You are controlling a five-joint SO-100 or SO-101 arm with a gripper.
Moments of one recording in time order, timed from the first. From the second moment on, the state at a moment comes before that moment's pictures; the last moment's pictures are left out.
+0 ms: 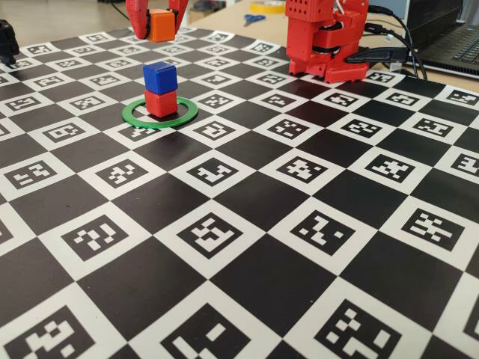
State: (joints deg) arm 14.9 85.1 83.8 81.2 -18.3
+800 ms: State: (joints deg) arm 15.7 84.1 85.4 77.2 -18.3
